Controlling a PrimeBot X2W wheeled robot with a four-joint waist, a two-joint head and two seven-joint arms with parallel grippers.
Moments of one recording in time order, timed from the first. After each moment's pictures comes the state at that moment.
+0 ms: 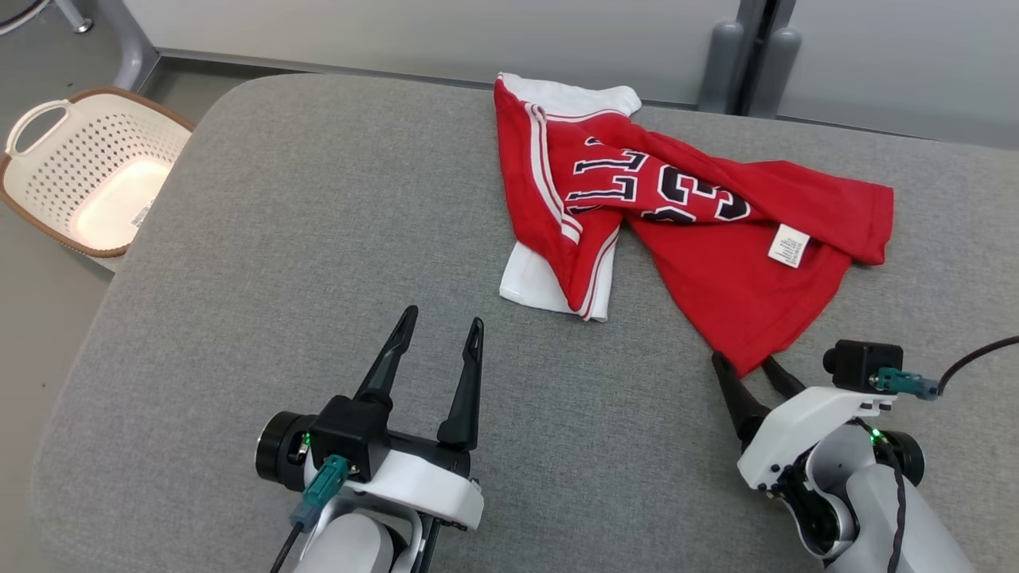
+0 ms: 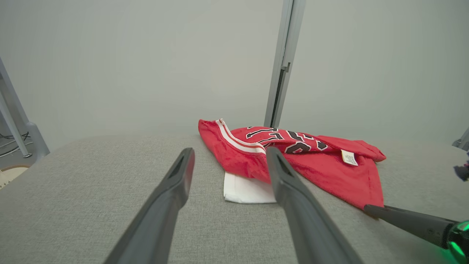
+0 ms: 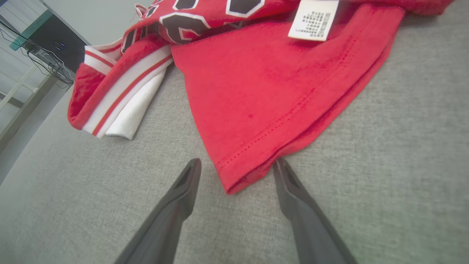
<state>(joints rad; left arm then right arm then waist) -0.20 0.05 -0.45 0.18 -0.30 0.13 -0.26 -0.35 -0.08 0.16 0.60 0.45 0.13 0.13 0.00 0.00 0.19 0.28</state>
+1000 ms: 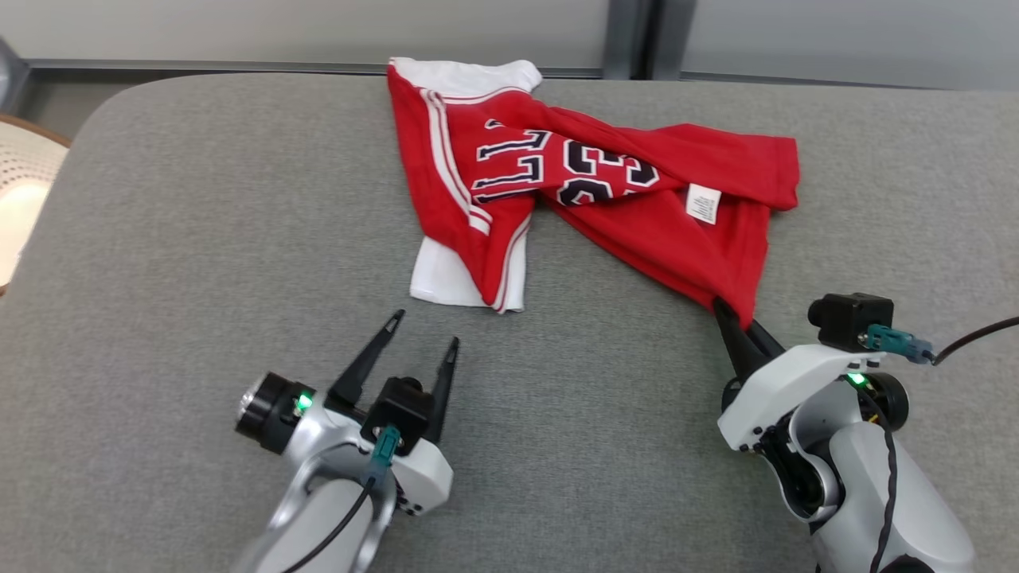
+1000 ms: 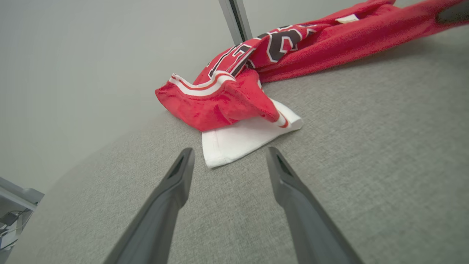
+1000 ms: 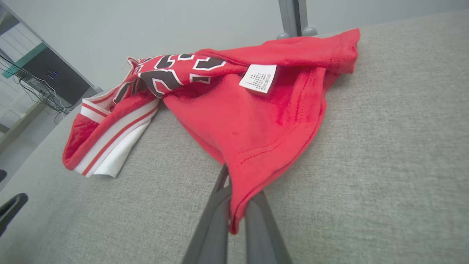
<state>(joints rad) -0.38 0.10 -0.53 0.53 -0.01 0.16 -0.26 -0.42 -0.10 0.25 0.54 0.47 0.13 0.08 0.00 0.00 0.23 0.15</state>
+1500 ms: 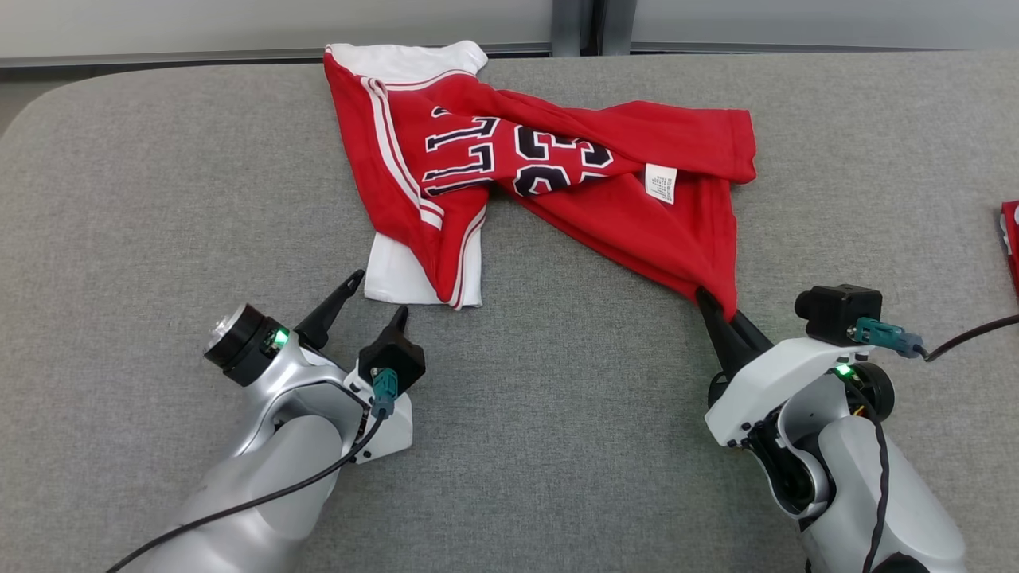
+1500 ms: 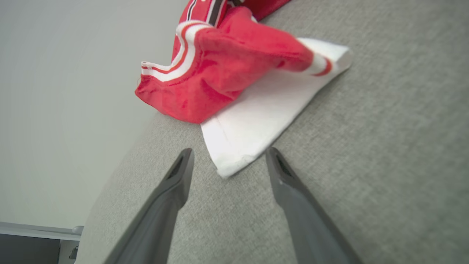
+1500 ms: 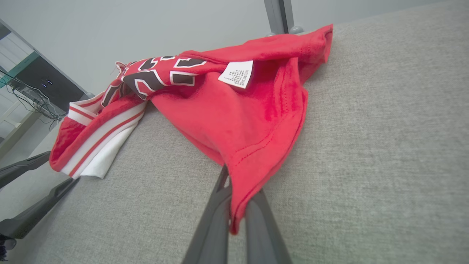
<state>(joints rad) -0.67 0.12 -0.65 0.97 0.16 0.18 -0.26 -0.43 -0.09 0.28 0.51 0.50 0.13 0.08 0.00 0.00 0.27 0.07</state>
